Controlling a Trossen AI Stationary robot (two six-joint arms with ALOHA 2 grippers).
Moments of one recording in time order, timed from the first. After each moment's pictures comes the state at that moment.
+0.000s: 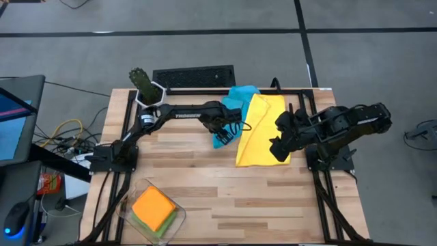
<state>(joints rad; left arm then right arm) 0.24 2.27 1.94 -1.19 -0.13 -0.53 0.33 1.32 1.63 -1.49 0.45 0.85</state>
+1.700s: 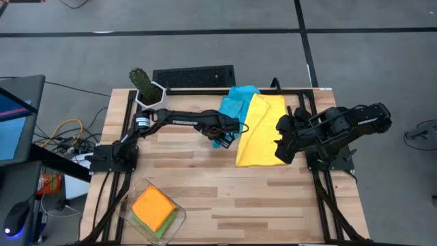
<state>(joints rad) 0.16 2.20 1.79 -1.09 -0.20 -0.82 0.35 1.32 1.63 -1.56 0.45 0.70</state>
